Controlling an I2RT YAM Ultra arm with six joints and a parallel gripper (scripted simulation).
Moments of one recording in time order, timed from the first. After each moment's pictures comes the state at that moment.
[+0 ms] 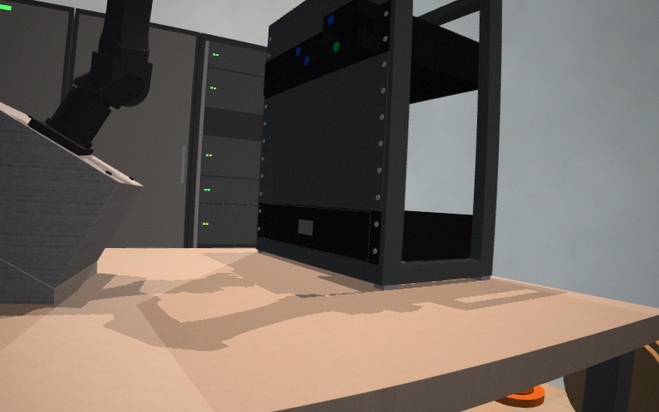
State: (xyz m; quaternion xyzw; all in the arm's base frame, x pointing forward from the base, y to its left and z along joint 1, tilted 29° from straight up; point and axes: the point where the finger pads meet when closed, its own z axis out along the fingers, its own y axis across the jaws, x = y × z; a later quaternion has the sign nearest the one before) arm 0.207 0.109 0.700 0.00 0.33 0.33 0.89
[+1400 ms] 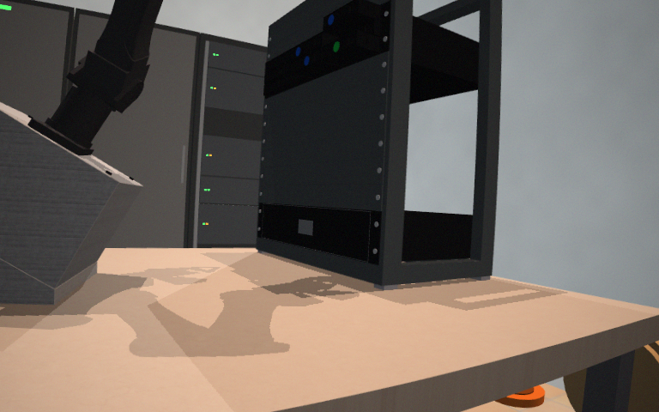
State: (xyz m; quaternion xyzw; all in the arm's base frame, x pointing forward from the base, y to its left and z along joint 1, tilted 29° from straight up) arm 0.137 0.220 0.598 0.06 0.40 0.72 0.57
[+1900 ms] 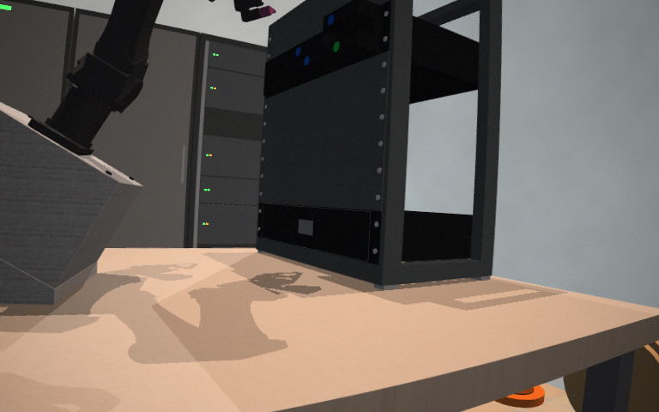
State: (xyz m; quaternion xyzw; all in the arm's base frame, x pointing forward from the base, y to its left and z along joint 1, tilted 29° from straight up) arm 0.132 0.255 0.499 0.05 0.47 0.72 0.51
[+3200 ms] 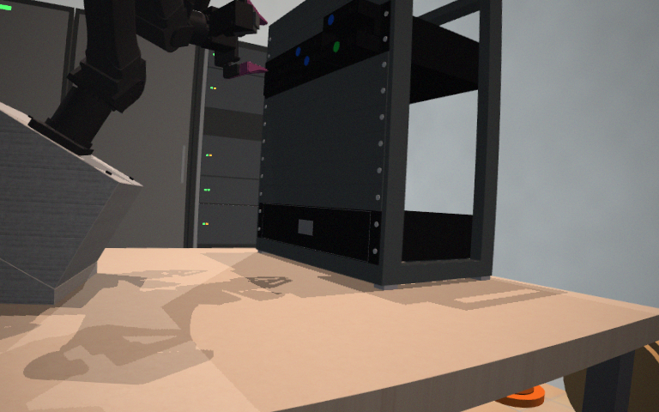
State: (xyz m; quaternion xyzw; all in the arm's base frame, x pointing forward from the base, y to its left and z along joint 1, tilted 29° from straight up) arm 0.181 0.159 0.350 0.20 0.48 0.64 0.56
